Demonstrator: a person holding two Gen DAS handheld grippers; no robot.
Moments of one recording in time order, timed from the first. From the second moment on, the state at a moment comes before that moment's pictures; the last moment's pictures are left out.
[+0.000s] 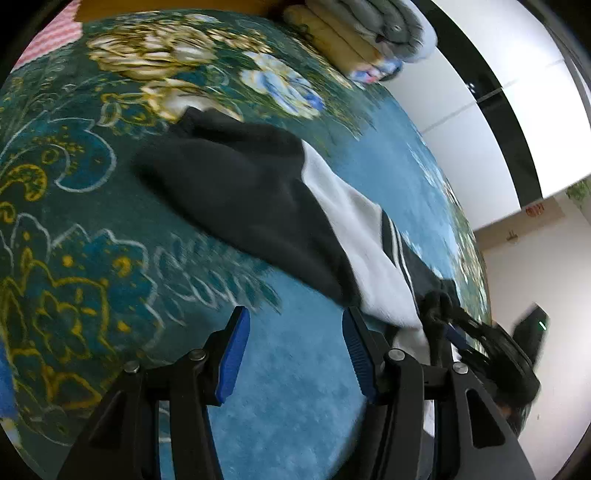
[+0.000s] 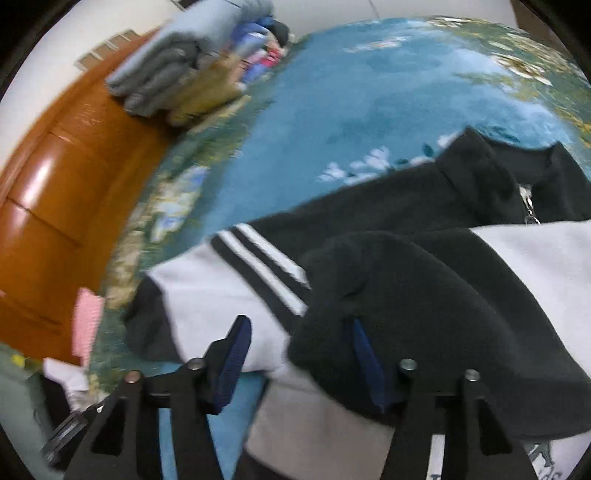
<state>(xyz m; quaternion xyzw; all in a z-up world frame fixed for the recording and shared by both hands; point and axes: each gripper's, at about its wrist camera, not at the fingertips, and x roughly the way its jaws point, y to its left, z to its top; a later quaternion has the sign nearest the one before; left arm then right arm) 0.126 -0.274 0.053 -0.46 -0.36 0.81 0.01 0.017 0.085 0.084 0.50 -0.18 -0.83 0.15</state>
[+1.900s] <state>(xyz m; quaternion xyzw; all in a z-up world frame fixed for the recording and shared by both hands) 0.060 0.154 0.247 -0.36 0.01 0.92 0.16 0.292 0.390 0.115 0.32 -0.36 -0.88 0.02</state>
